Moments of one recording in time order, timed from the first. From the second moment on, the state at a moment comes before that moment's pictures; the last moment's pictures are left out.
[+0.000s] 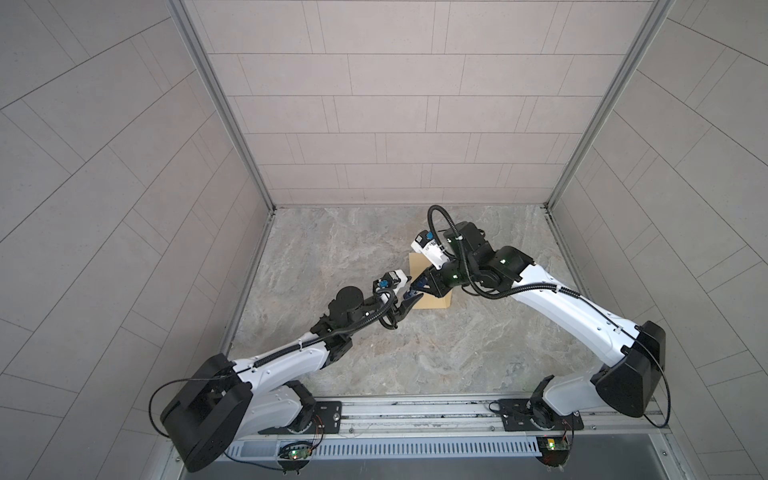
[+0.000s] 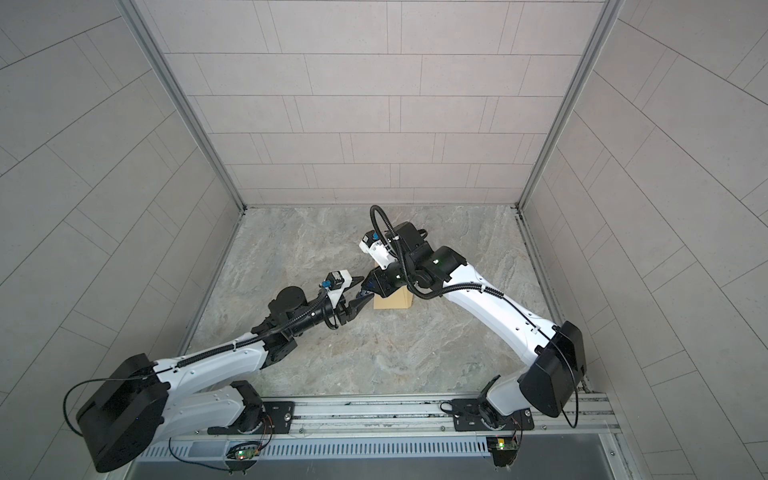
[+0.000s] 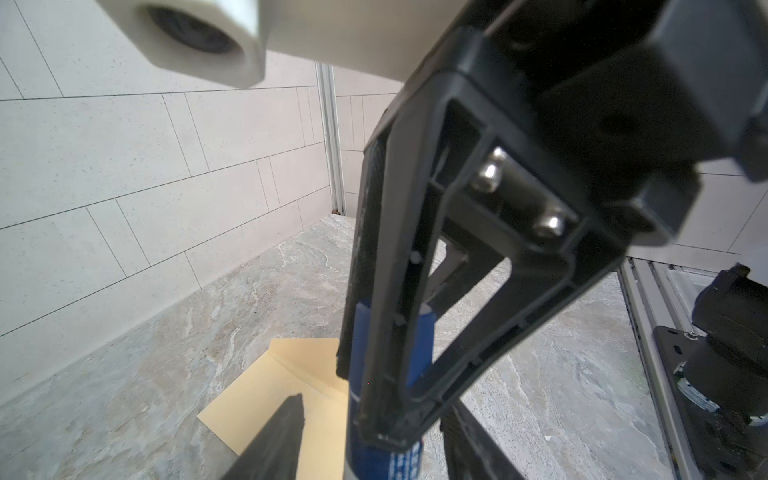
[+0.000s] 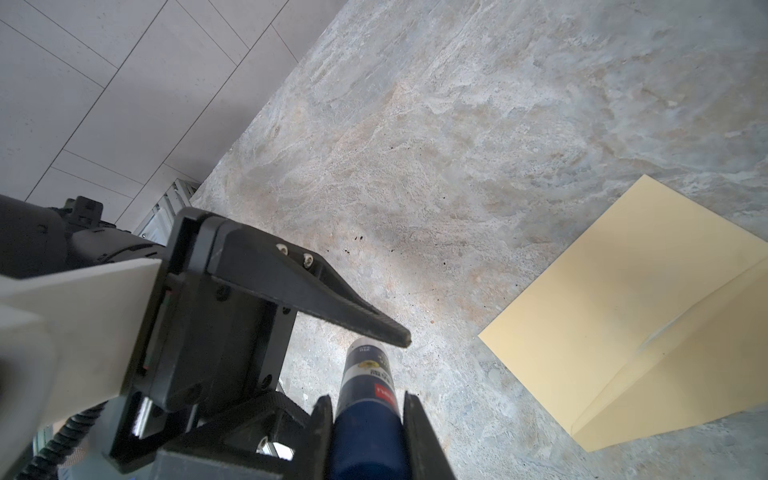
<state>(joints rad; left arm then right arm) -0.73 1.17 0.44 0.68 0.30 0.08 0.68 1.44 1.38 -0.75 -0.38 0.15</state>
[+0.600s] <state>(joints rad) -0.73 1.19 0.45 0.62 0.30 0.11 0.69 1.43 1.38 -0.74 -0.37 0.15</state>
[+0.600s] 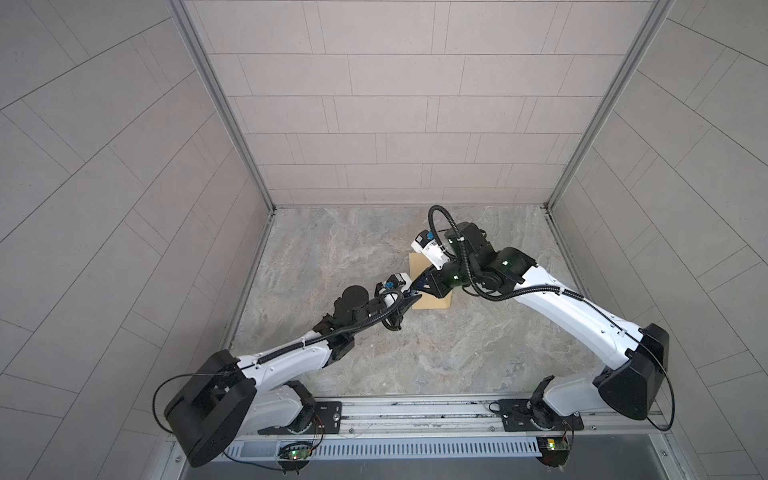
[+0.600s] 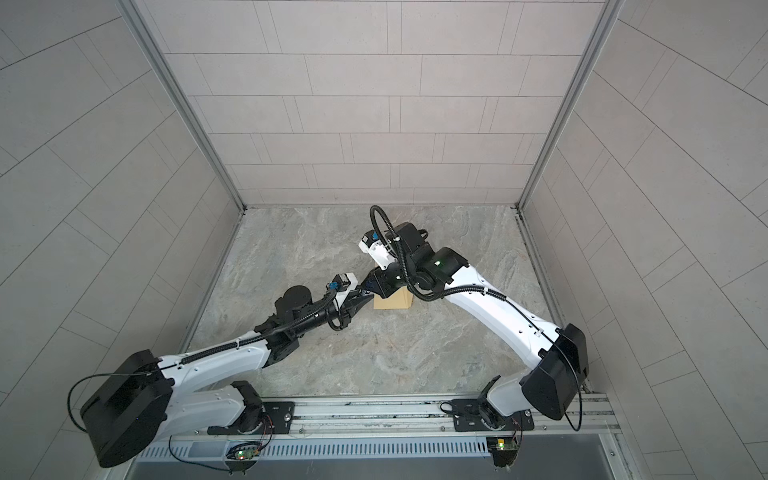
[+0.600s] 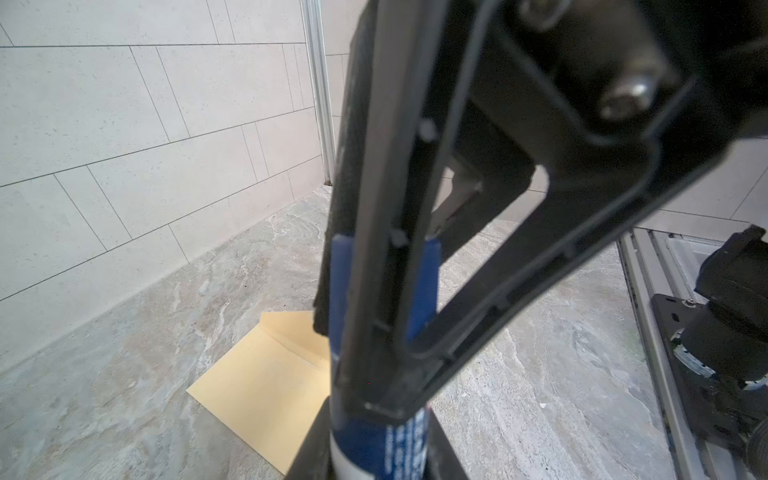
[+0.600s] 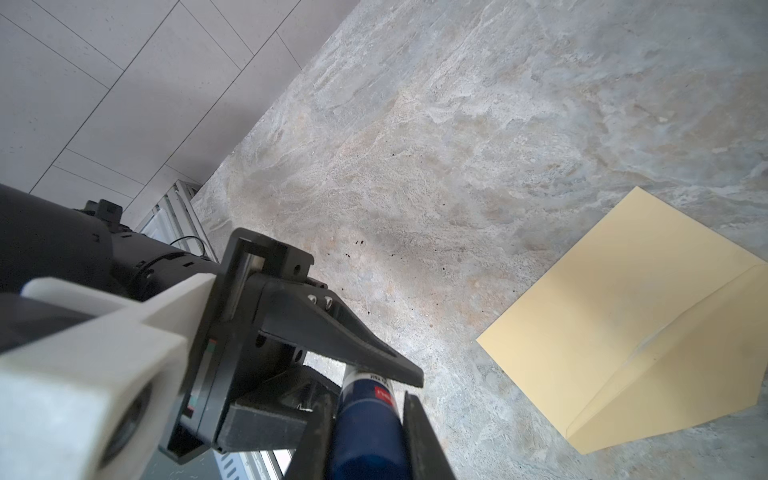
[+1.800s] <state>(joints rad) -0.76 1.17 0.45 0.58 0.25 0.33 0.72 1.40 1.48 -0.91 -0.21 0.14</state>
